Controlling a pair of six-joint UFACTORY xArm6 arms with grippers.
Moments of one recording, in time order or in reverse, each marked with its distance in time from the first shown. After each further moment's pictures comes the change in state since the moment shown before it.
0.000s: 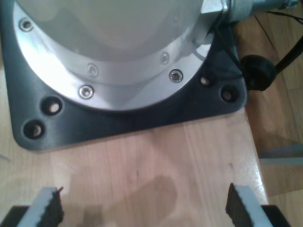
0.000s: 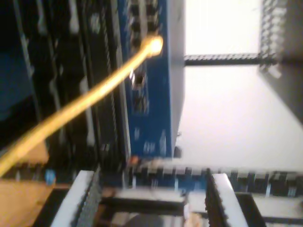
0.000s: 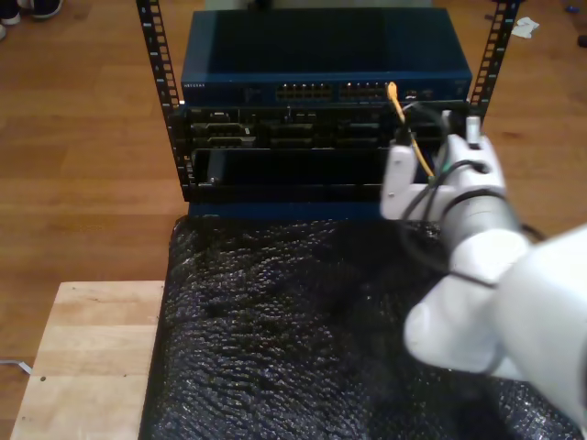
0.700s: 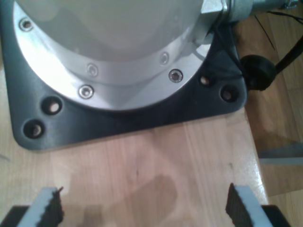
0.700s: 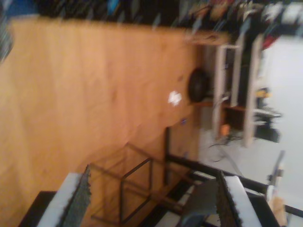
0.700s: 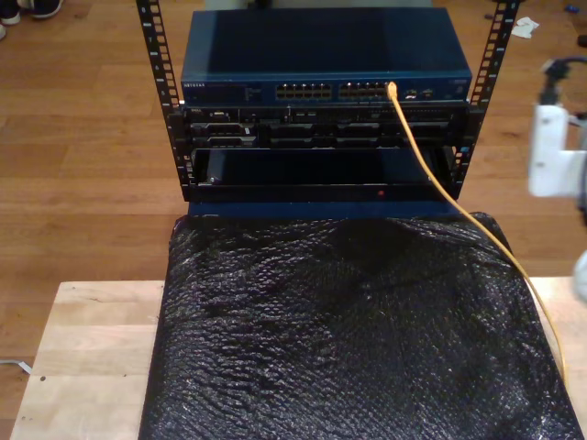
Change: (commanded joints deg) left arm 0.0 0.0 0.0 0.0 0.0 0.0; right arm -29.0 -22.8 0.3 -9.1 51.2 -19.1
